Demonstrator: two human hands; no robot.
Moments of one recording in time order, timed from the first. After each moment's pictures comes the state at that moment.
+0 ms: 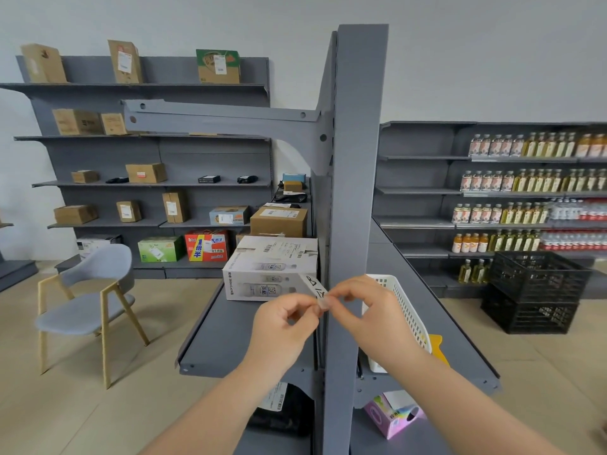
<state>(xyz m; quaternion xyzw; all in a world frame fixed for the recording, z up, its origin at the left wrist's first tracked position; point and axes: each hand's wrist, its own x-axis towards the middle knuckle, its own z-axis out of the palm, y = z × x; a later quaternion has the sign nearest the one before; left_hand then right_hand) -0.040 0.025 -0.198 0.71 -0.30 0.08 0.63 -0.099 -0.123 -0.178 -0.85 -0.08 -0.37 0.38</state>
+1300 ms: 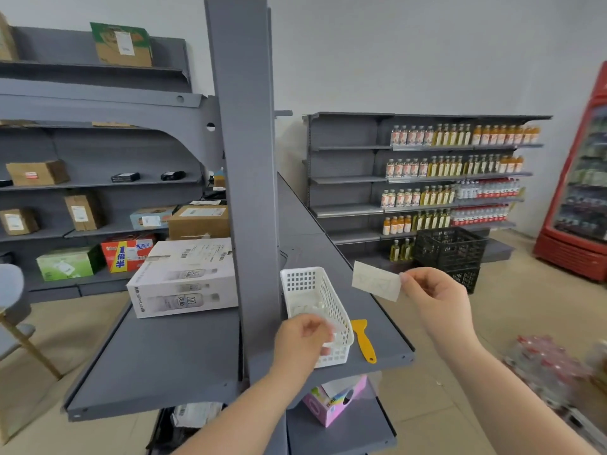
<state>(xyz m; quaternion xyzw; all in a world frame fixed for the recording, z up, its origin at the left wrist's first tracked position) -0.056 -0.125 -0.248 0.71 -0.22 -0.16 0.65 -0.182 -0.280 -0.184 -0.73 0.26 -0.46 0.44</state>
